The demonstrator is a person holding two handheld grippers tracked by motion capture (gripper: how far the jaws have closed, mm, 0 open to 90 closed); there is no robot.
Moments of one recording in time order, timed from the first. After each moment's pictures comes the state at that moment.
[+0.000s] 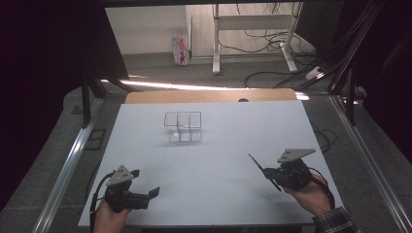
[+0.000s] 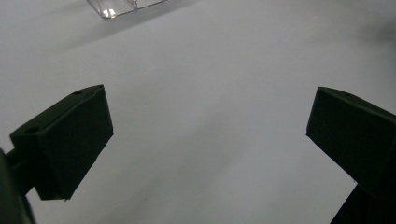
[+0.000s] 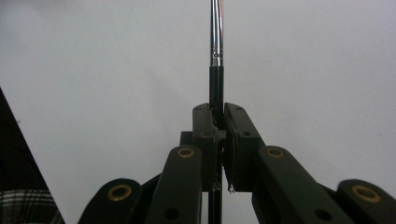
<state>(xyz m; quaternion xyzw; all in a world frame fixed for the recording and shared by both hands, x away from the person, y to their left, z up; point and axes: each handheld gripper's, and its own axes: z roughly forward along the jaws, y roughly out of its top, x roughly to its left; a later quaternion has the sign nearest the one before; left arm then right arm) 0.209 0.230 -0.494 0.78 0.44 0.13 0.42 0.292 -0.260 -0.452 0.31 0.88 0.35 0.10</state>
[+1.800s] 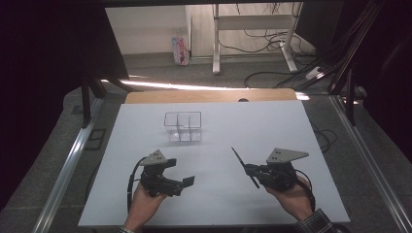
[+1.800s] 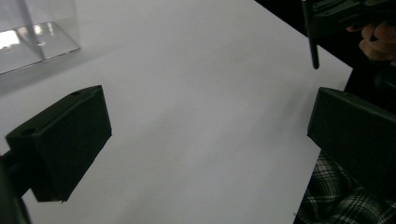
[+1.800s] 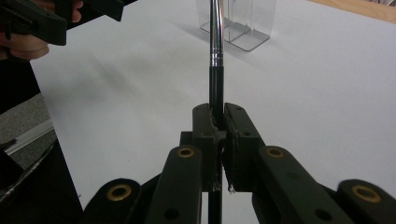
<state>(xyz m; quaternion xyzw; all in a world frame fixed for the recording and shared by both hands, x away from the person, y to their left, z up) 0.253 0.147 -0.469 0.77 0.39 0.03 0.50 0.275 -0.216 -0.438 0.29 0.84 0.45 0.09</state>
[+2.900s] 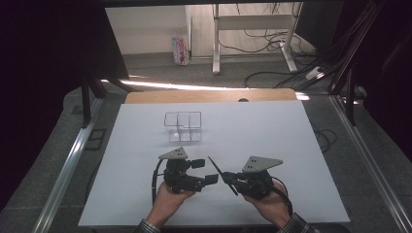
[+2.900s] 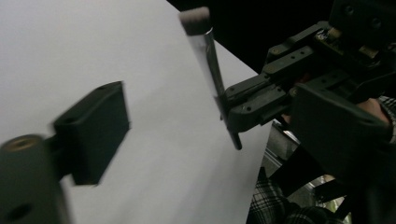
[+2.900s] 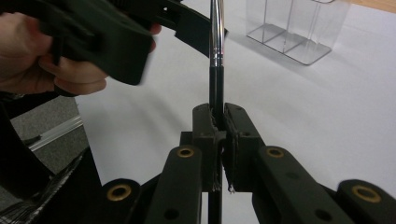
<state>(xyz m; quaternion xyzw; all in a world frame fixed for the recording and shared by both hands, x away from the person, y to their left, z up) 0.269 0.098 -0.469 0.75 0.35 -0.06 0.56 0.259 -0.161 -0.453 0.25 0.84 0.47 0.07</state>
